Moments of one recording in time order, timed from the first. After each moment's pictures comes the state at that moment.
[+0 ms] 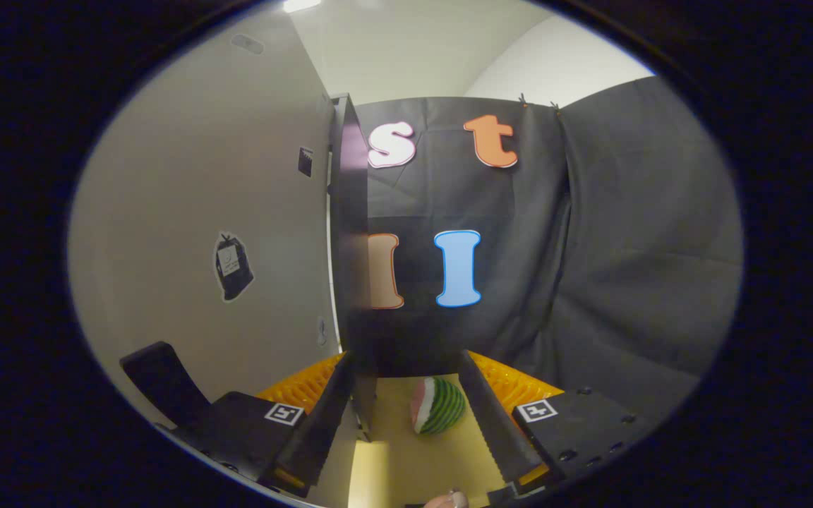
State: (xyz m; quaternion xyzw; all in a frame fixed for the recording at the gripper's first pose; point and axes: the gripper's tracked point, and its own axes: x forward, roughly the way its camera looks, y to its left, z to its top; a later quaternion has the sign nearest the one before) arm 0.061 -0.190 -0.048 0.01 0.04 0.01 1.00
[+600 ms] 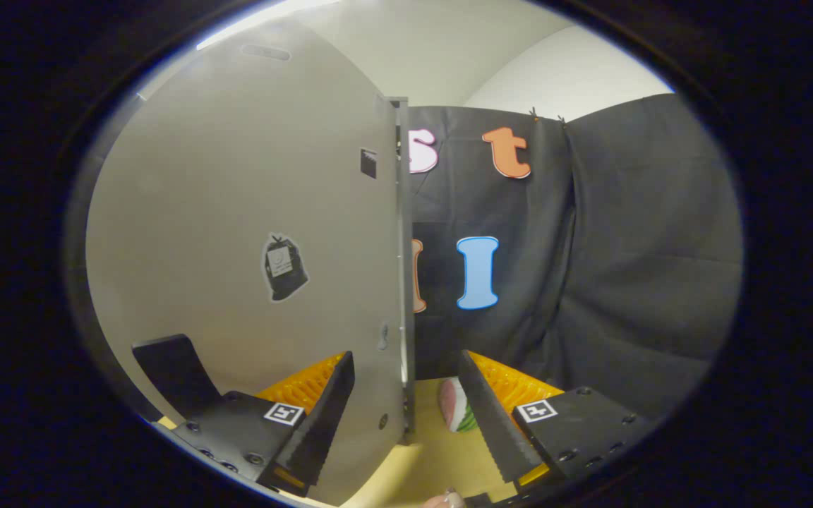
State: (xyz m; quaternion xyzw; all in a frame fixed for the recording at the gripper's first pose) arm 0.045 -0.040 -0.051 0.02 0.03 -0.02 1.00
